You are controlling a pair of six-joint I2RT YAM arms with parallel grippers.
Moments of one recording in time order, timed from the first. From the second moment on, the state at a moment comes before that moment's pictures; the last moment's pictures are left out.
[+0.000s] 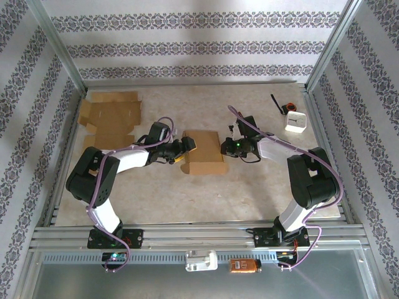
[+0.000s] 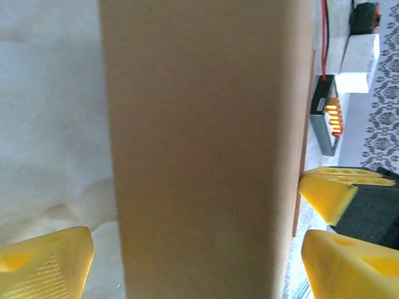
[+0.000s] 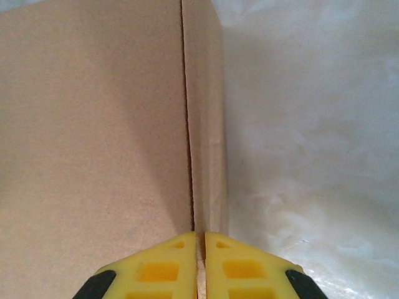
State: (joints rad) left arm -0.40 1.74 0.88 0.09 0.53 -0.93; right arm 0.33 1.67 0.95 -0.31 -0.42 0.49
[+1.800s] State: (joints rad) left arm -0.43 1.43 0.80 0.10 0.35 -1.47; right arm 0.81 1.57 0.61 0.70 0.20 -1.19
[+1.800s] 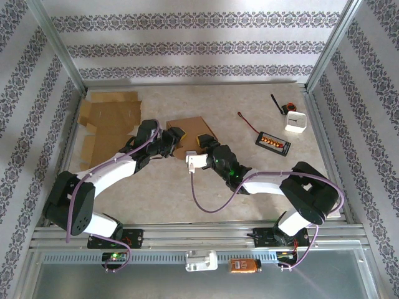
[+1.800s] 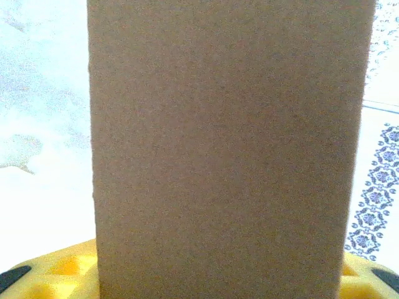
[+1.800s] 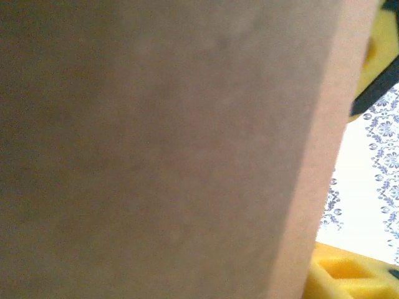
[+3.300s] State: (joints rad) left arm -0.38 0.69 0.91 -0.61 0.39 0.05; right arm 0.76 2.03 1.90 -1.43 -0.16 -0.82
